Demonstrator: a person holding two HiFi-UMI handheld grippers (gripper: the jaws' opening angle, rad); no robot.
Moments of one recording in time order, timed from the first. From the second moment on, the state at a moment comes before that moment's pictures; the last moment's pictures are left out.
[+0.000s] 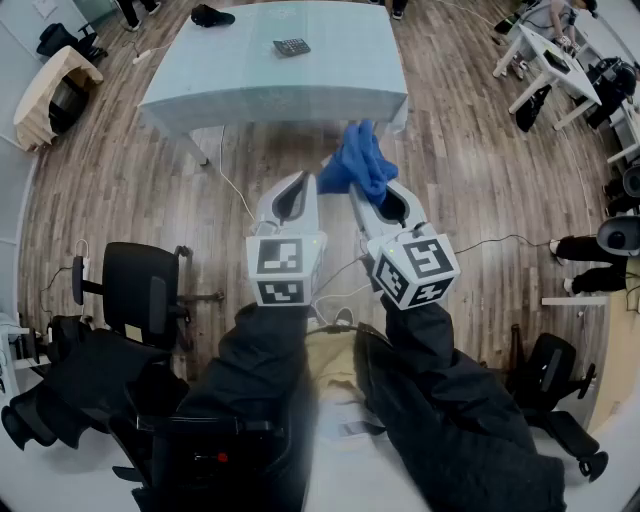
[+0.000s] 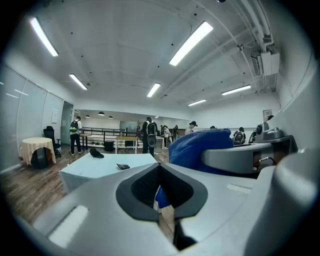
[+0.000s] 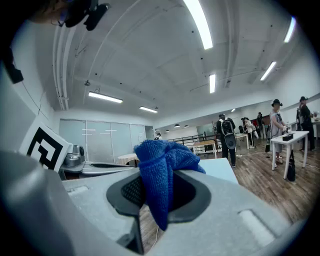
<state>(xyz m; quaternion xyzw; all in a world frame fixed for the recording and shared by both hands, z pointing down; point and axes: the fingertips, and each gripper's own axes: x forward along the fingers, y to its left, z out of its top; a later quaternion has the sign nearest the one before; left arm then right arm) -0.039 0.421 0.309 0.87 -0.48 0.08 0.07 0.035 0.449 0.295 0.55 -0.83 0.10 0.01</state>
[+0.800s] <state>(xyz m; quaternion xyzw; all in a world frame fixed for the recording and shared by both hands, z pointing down) -0.037 0.418 0.311 0.87 -0.48 0.07 0.08 0.039 0.448 0.294 0.56 -0.83 0.10 0.00</state>
